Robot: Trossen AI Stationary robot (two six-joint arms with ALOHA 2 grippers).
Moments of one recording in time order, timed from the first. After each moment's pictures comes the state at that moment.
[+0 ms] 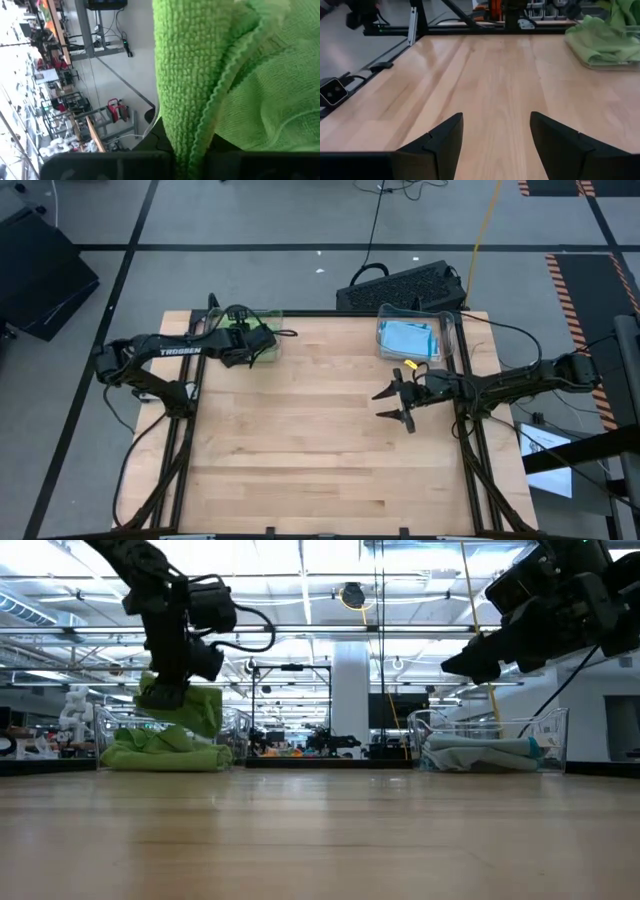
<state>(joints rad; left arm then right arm) 0.44 1.40 0.84 -0.64 -0.89 0.51 -0.02 0.95 0.16 0.51 -0.18 0.02</state>
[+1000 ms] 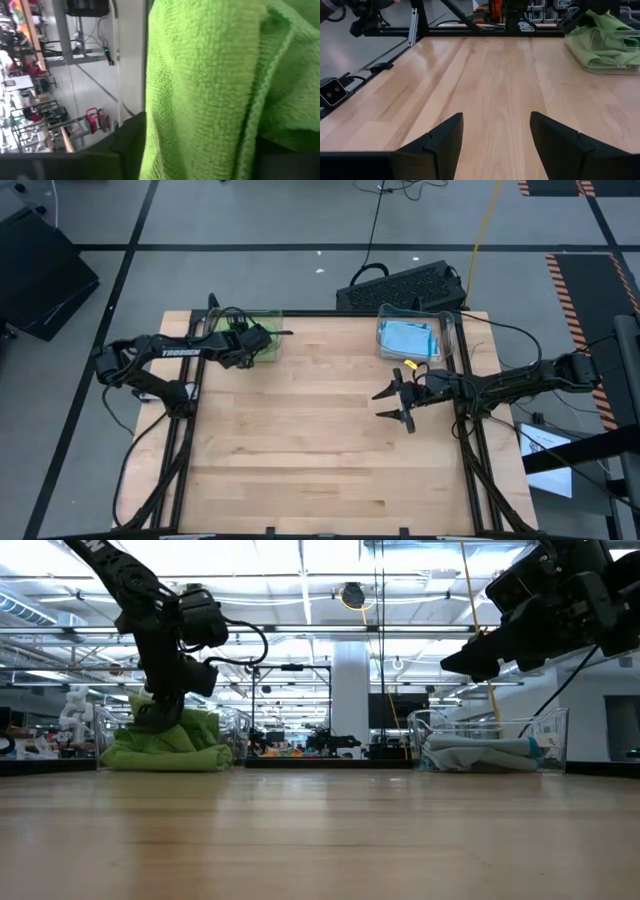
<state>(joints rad) 0.50 1.40 0.71 -0.44 -0.75 0.56 -0.02 0.95 0.16 0.52 -0.18 0.01</state>
